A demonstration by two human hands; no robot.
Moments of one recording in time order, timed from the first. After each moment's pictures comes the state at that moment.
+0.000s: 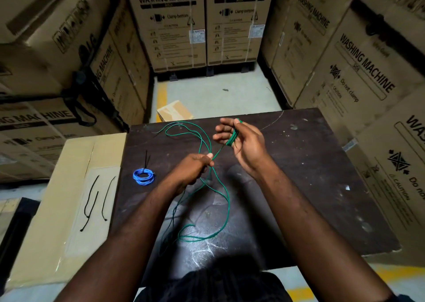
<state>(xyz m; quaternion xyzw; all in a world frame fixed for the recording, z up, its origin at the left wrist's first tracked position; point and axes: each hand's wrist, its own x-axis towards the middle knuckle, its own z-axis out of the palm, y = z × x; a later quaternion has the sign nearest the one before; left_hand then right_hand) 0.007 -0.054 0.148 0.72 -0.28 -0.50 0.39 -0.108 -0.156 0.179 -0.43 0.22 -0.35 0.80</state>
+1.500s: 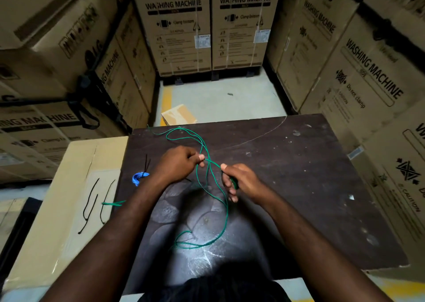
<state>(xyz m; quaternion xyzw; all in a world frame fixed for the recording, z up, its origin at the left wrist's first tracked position) 0.034 -0.059 0.175 0.82 -0.51 -0.22 0.17 -0.148 -0.141 0.118 -0.57 0.29 -0.10 0.77</state>
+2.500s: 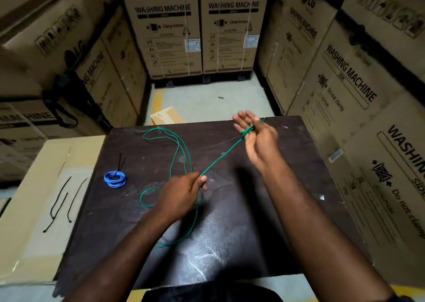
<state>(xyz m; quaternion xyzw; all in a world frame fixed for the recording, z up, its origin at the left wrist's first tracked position) -0.091 -0.052 0.130 0.80 -0.53 -0.17 0.23 -0.202 -0.251 0.169 -0.25 0.25 -0.47 0.81</state>
